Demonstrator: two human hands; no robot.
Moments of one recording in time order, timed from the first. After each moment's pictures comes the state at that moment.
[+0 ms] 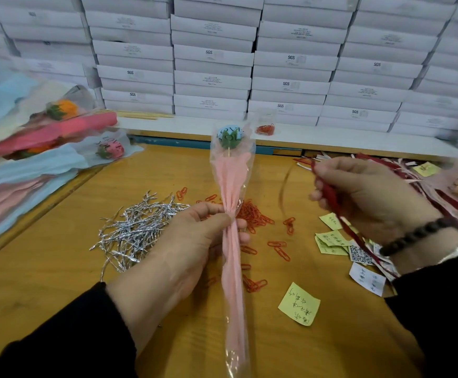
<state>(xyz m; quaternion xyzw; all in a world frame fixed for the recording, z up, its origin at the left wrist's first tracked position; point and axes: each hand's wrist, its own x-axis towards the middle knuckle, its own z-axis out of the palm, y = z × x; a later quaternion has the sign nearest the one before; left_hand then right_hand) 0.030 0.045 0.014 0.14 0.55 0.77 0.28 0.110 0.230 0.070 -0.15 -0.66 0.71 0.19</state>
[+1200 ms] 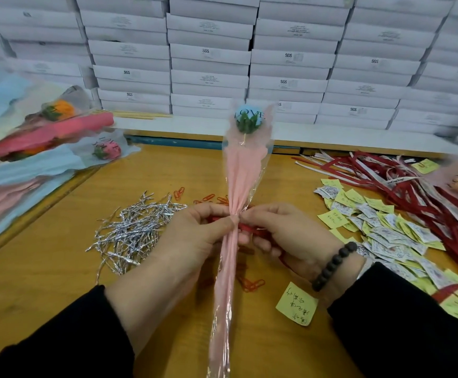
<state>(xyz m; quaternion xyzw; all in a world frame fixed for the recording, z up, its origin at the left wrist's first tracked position) 0.033 0.046 0.016 0.16 0.58 0.76 0.25 0.086 0.175 0.027 -0.16 -0.74 0.65 0.00</state>
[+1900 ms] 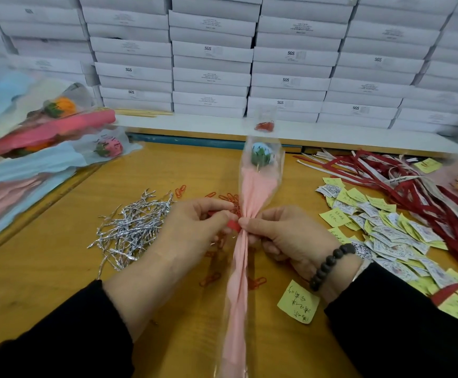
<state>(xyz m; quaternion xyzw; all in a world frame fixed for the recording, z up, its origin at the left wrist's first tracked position) 0.023 0.045 0.014 0.22 0.72 0.65 0.14 0.085 0.177 0.019 -0.20 -0.75 0.63 0.02</state>
